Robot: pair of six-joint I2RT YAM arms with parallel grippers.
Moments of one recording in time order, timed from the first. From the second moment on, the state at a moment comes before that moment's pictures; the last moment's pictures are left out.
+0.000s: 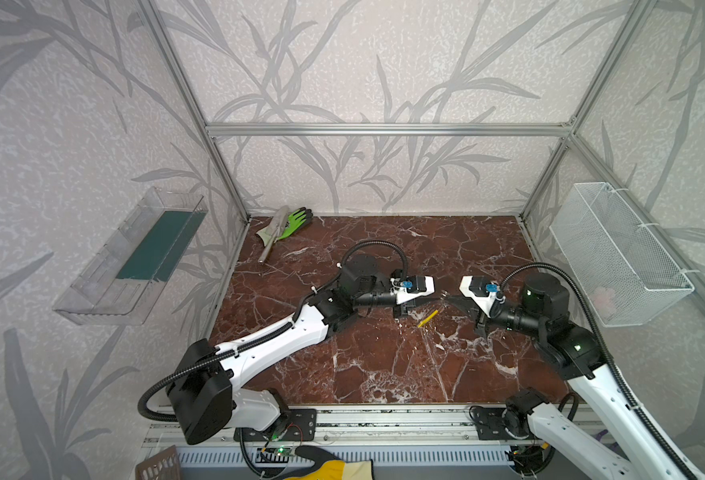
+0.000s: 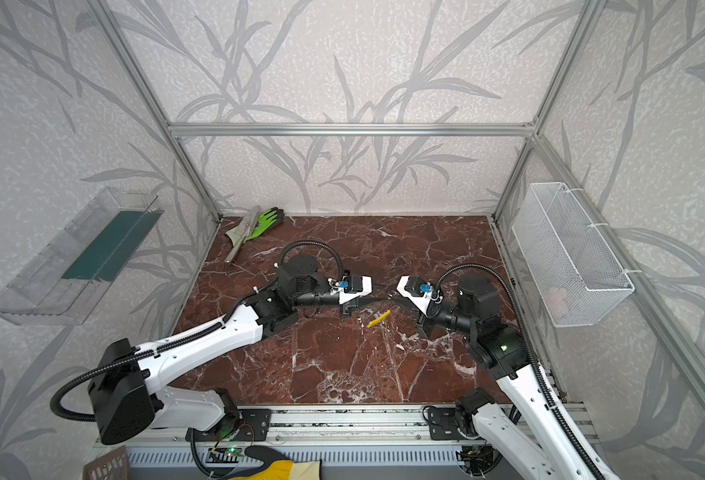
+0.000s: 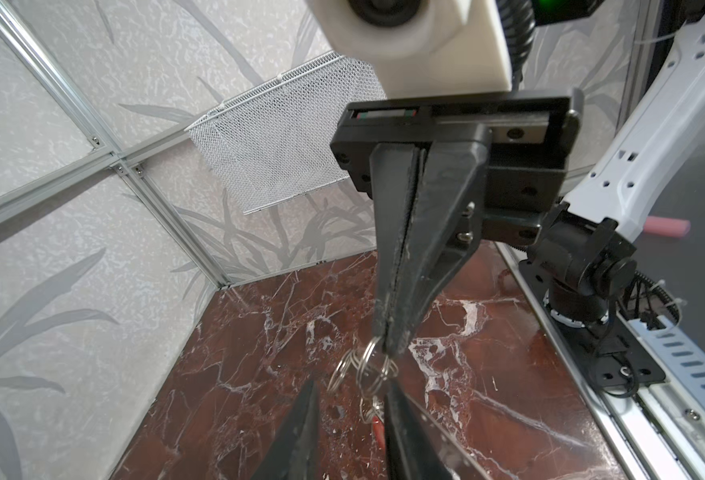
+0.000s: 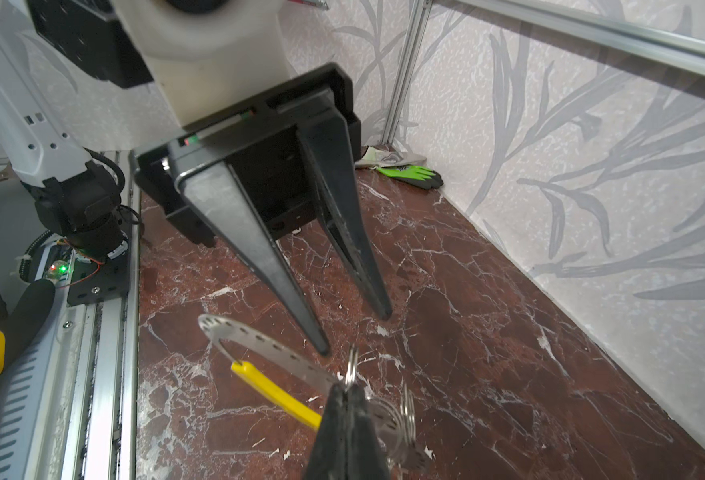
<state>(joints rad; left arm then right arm) -0.84 1.36 1.02 0.16 0.60 0.50 0.40 0.74 0.86 -0.52 -0.63 -0.42</state>
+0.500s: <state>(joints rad) -0.86 1.39 1.09 -0.03 0.56 0.65 0.40 0.79 0.89 -0.60 -0.64 -0.47</state>
